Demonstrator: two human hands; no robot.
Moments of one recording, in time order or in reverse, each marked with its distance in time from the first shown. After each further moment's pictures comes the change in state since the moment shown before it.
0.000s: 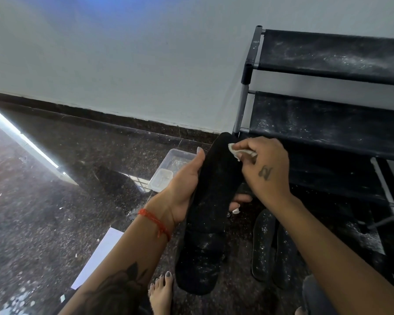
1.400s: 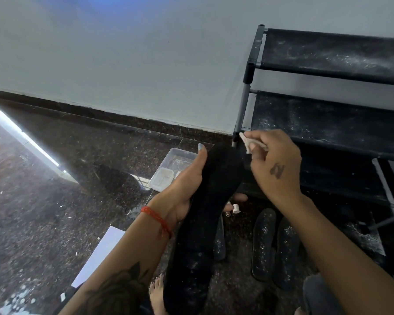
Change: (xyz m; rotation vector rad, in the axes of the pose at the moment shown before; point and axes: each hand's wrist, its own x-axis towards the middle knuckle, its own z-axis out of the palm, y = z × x) left_hand 0.001 -0.001 -0.001 0.216 0.190 0.027; right_hand 0.000 -0.003 -0.013 -0.008 0.071 -0.012
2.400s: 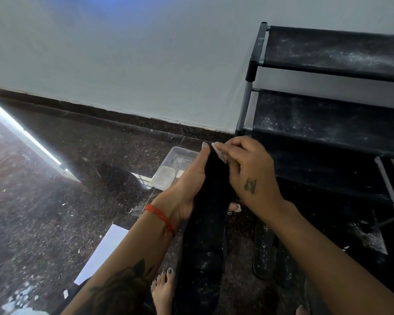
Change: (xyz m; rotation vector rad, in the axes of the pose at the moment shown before) left_hand -0.004 0.000 0.002 -0.051 -0.017 -0.033; right_hand -0.018 -0.023 0.021 0.095 -0.072 -0.240
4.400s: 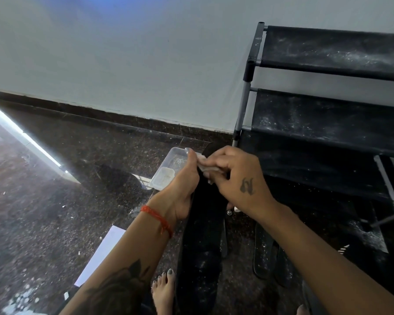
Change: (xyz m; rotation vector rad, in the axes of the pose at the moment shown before) left_hand 0.007 0.001 -0.006 -0.051 0.084 -0.008; right_hand -0.003 -0.010 -0.004 0.276 -0.216 0.089
